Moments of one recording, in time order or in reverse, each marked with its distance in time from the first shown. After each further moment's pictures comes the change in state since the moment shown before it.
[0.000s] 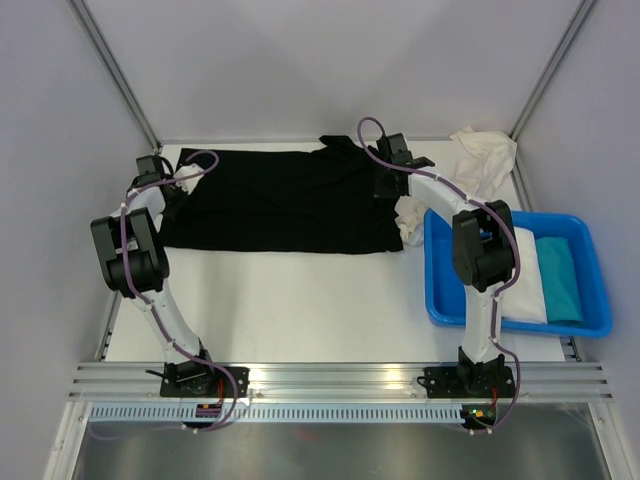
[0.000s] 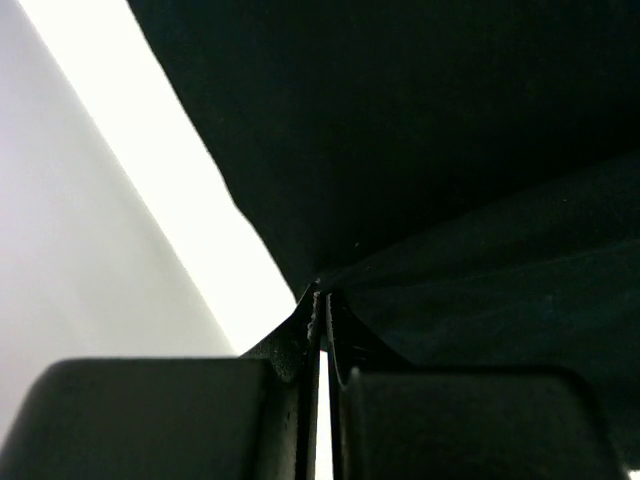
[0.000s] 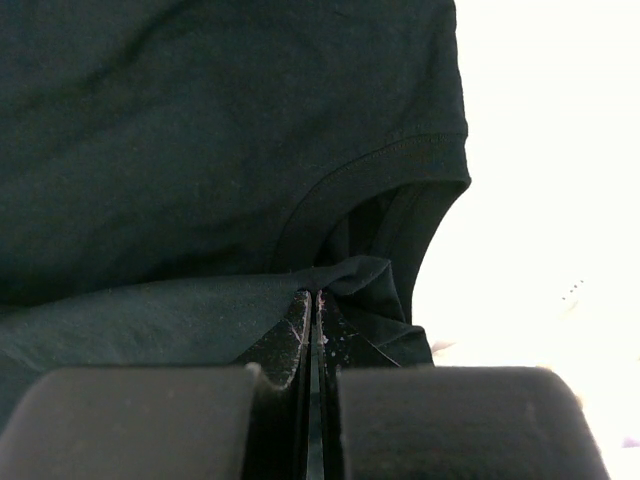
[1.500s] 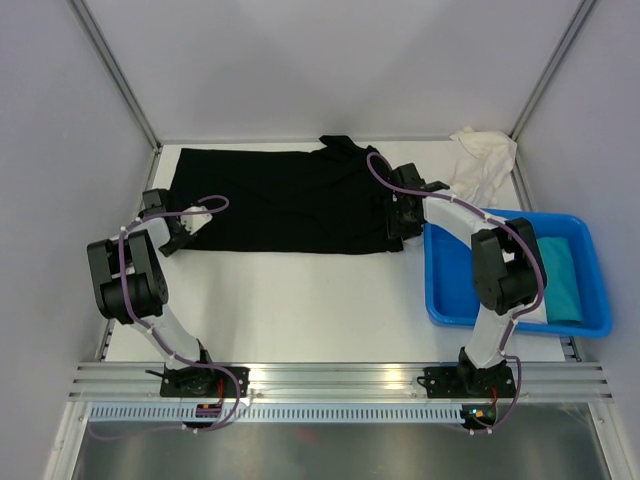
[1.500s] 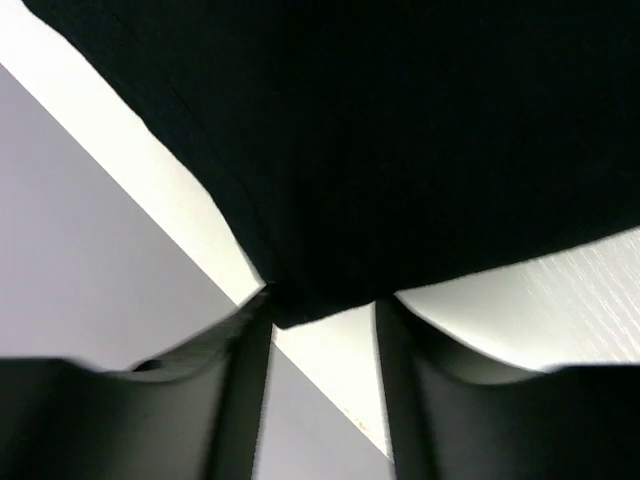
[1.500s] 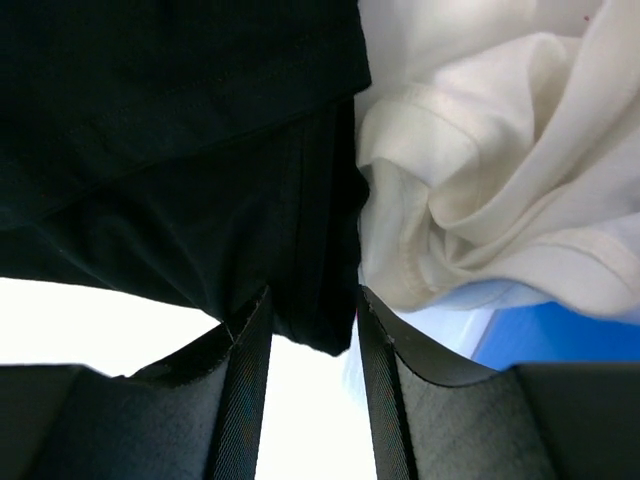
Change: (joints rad) left arm 0.004 -0.223 -0.407 0.085 -0.182 0.265; right arm -0.006 -0.228 -0.358 -0.136 -0.074 -0.078
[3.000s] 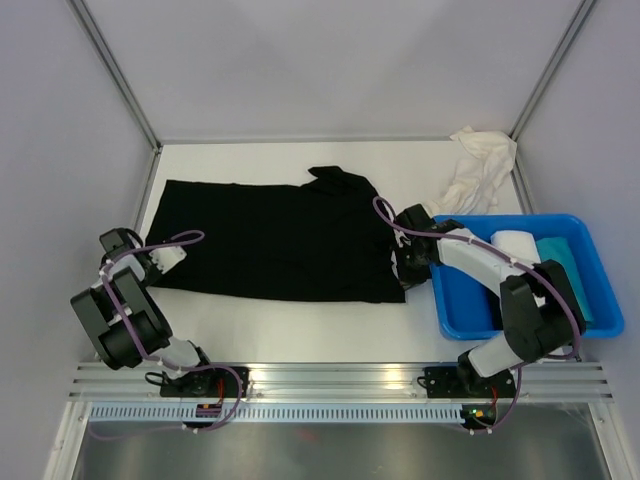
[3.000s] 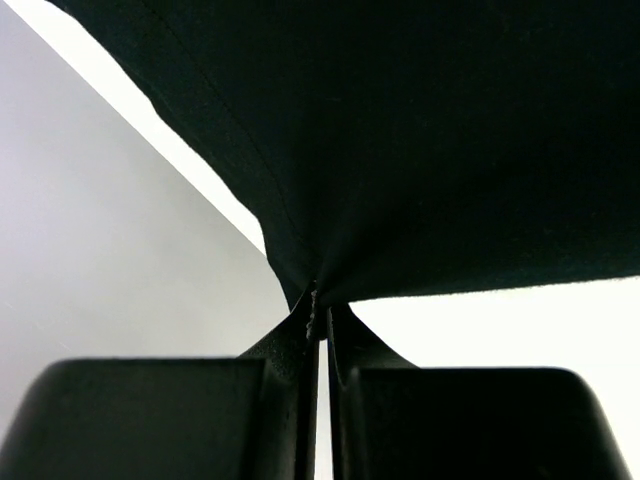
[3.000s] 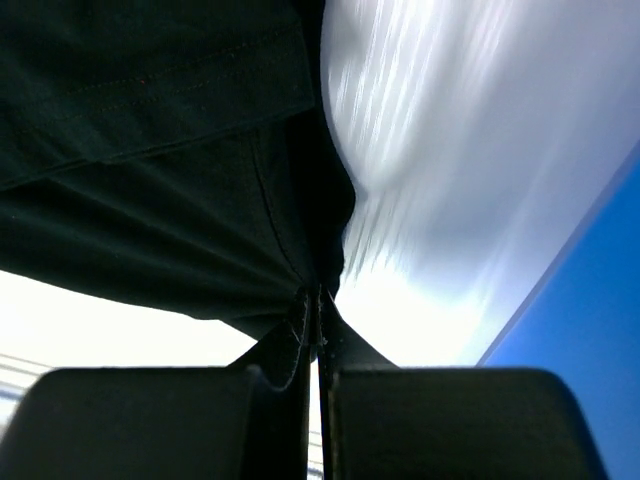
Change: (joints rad) left arm 0.299 -0.256 -0.259 -0.038 0.083 0.260; right arm 0.076 -0.286 -0.362 -0.084 -0.159 0.023
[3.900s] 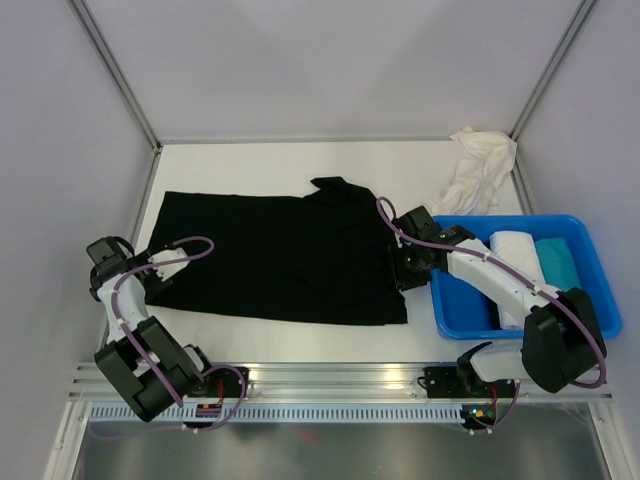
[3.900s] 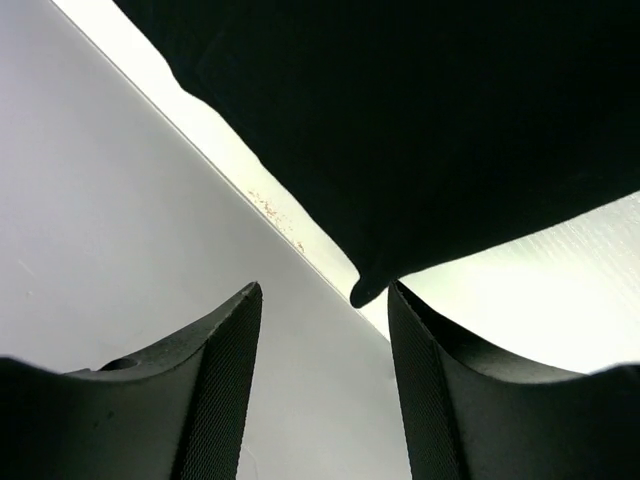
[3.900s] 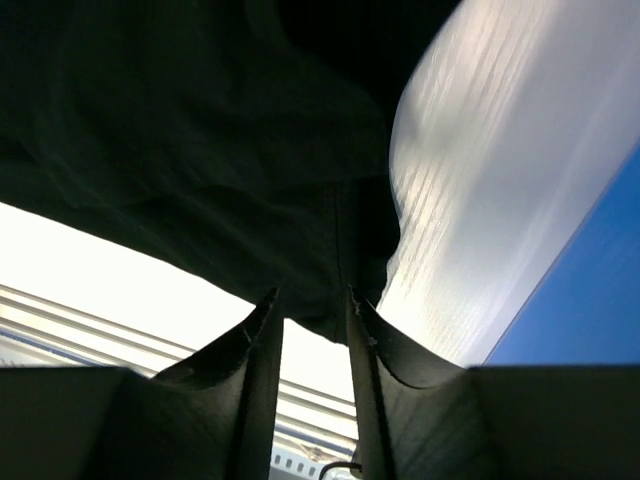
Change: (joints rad) left arm 0.083 -0.348 -0.049 -0.265 0.212 0.151; right arm 0.072 -0.200 -0.039 -0.063 -0.042 0.076
